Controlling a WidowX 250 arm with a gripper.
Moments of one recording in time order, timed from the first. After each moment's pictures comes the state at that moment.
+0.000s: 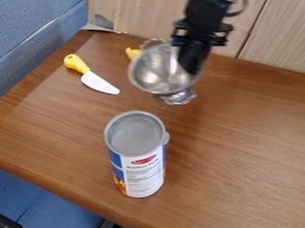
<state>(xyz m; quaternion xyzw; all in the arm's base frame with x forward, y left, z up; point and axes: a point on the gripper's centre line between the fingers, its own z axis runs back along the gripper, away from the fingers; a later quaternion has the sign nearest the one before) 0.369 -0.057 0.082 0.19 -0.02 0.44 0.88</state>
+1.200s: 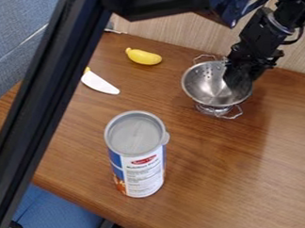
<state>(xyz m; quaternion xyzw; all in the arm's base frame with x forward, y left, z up) 0.402 -0.105 0.047 0.21 -0.05 0.40 0.89</state>
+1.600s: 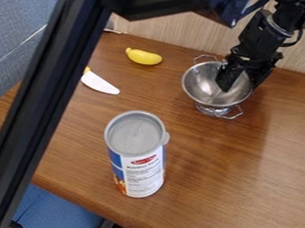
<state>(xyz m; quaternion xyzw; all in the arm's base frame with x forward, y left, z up) 0.401 -0.106 0.045 0.20 -0.04 0.41 0.89</state>
